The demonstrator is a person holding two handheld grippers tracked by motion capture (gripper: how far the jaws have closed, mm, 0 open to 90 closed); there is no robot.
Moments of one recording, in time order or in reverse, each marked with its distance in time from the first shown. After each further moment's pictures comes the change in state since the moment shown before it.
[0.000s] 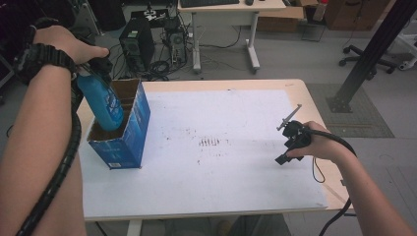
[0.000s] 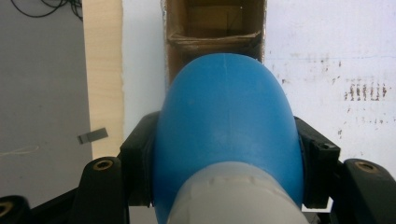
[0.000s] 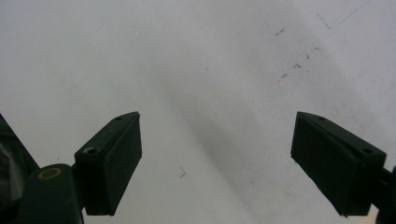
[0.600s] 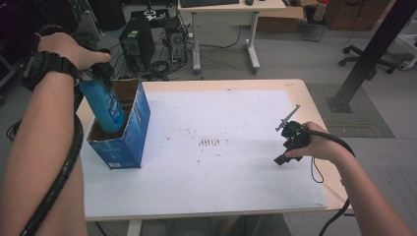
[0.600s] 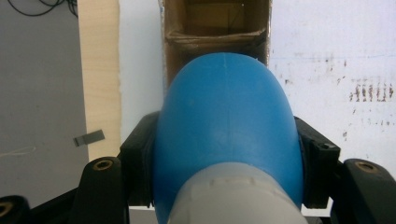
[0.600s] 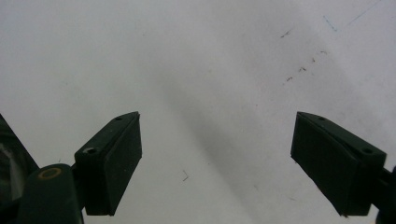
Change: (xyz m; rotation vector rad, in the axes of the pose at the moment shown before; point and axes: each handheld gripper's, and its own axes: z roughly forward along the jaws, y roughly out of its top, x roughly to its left) left arm 0.001 -0.001 0.015 0.005 -0.004 0.009; right arm 0.002 0.002 0.003 0.004 0.005 -0.006
